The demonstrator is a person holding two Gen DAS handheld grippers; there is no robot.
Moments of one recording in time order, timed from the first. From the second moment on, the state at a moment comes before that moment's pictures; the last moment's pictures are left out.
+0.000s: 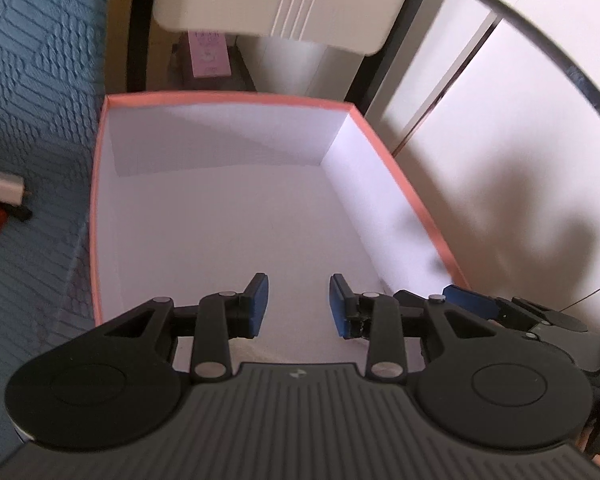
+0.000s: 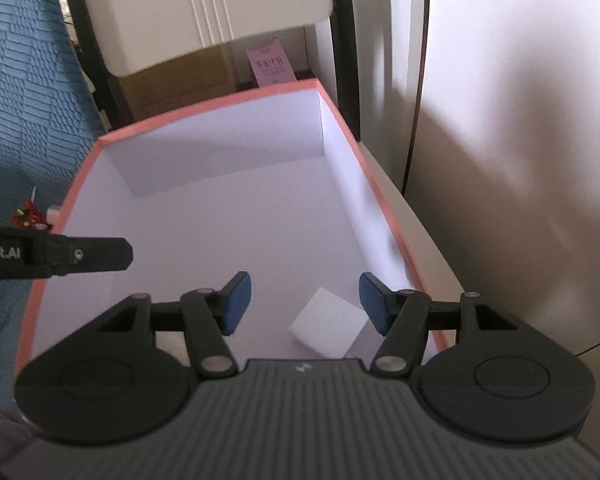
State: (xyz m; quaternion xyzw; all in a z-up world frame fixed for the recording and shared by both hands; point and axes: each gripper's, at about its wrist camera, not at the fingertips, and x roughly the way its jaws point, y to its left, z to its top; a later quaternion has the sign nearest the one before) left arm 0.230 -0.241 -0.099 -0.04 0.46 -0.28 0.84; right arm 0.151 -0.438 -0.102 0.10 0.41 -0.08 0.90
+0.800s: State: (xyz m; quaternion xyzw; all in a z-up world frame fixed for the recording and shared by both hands) left arm 0.152 -0.105 -0.002 -0.12 0.33 -0.24 0.90; right arm 0.102 -0.332 0.009 0.08 0.29 0.00 0.95
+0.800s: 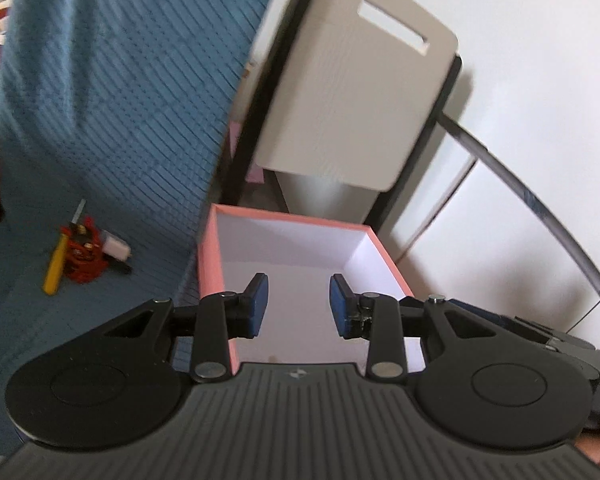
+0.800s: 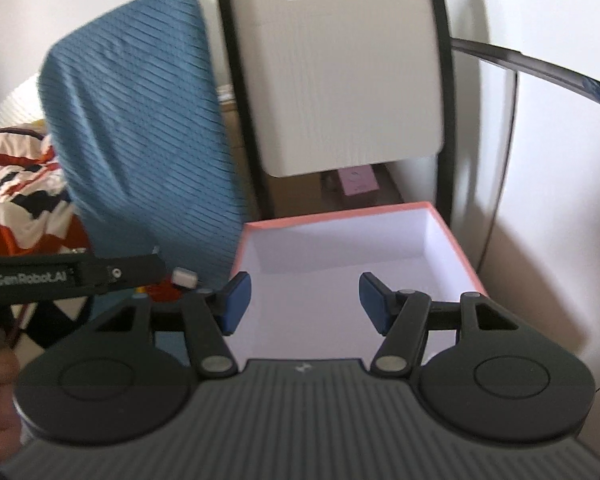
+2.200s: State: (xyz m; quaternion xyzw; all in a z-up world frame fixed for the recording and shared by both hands) left arm 0.082 0.042 -0.057 -0.15 0.32 -0.11 0.93; right arm 0.053 -0.210 -0.049 0.06 0.35 0.09 0.93
